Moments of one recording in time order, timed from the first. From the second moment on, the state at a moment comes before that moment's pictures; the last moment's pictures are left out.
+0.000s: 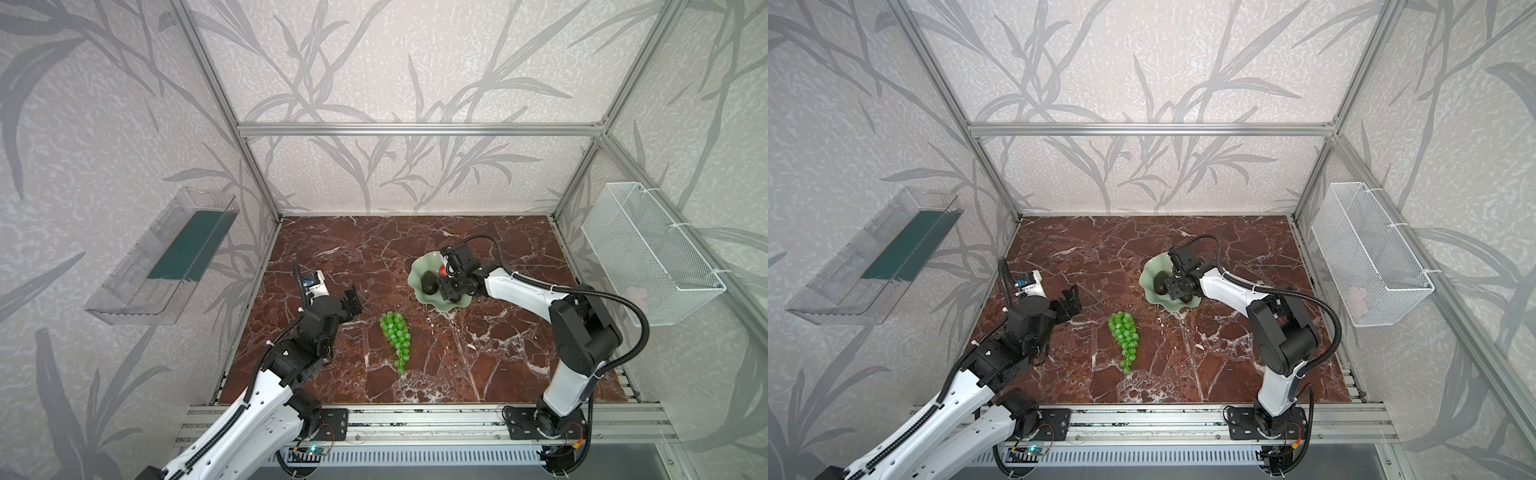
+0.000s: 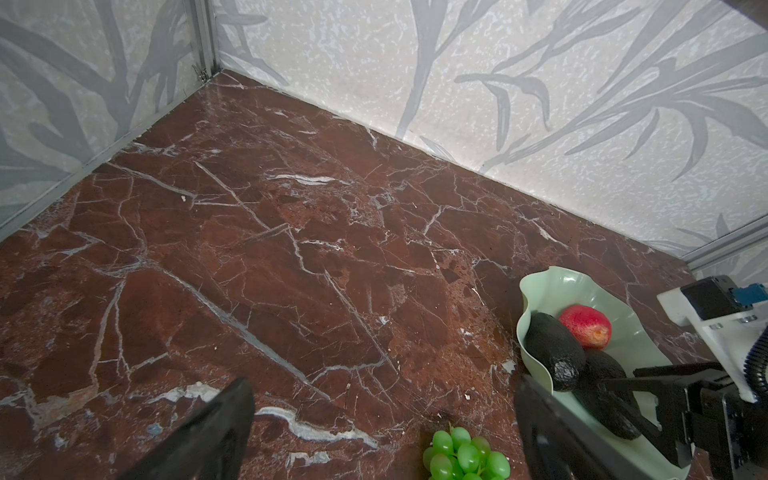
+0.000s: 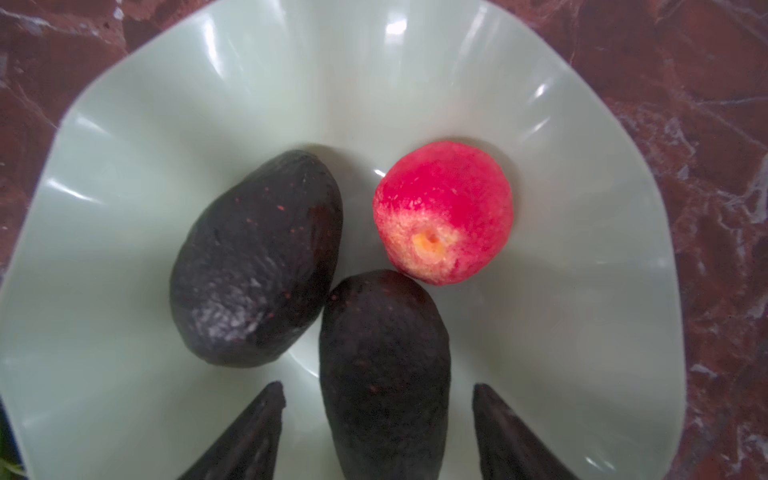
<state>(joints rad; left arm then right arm) -0.53 0.69 0.57 -0.37 -0.48 -0.63 0.55 1.78 1.19 -0.43 0.11 0.16</state>
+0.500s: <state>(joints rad) -0.62 0.93 0.57 -0.37 -0.22 -0.75 0.55 1.29 0.94 -0.30 0.07 0.22</state>
